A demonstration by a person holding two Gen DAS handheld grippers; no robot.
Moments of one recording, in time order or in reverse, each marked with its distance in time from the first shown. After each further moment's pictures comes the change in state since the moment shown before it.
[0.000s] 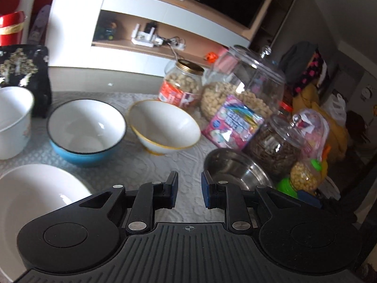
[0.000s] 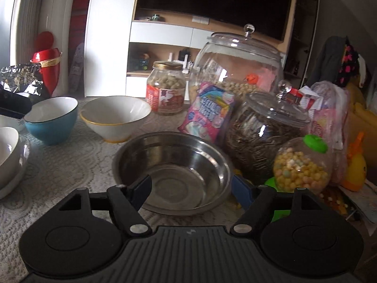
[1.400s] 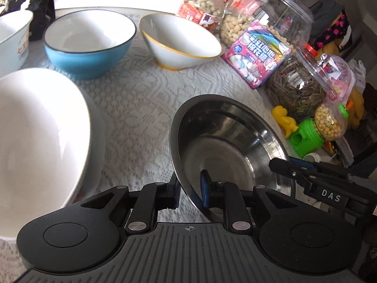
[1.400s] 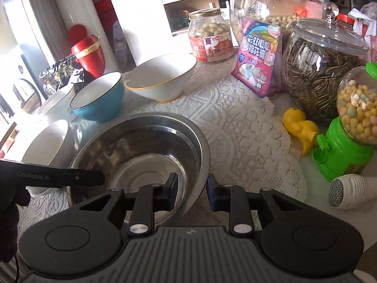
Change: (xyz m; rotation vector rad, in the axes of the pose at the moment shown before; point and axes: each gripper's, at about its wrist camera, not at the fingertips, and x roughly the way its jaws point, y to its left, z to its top) left arm 0.029 0.024 -0.054 -0.100 0.306 0.069; right arm 0.032 -0.002 0.001 0.144 0.326 0.437
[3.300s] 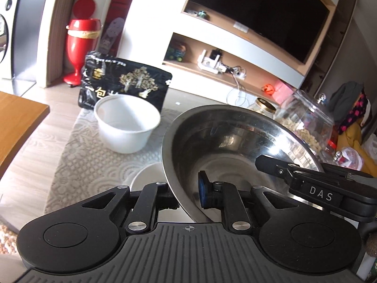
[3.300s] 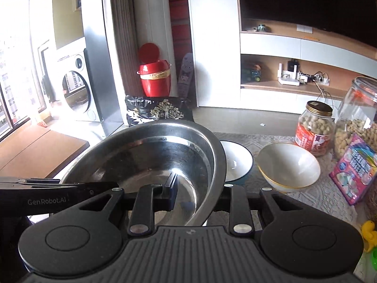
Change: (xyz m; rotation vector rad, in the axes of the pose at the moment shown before) left arm -0.185 0.096 -0.018 -0.127 -0.449 0.172; right arm -0.020 0.233 0.070 -0.285 -0.208 0.166
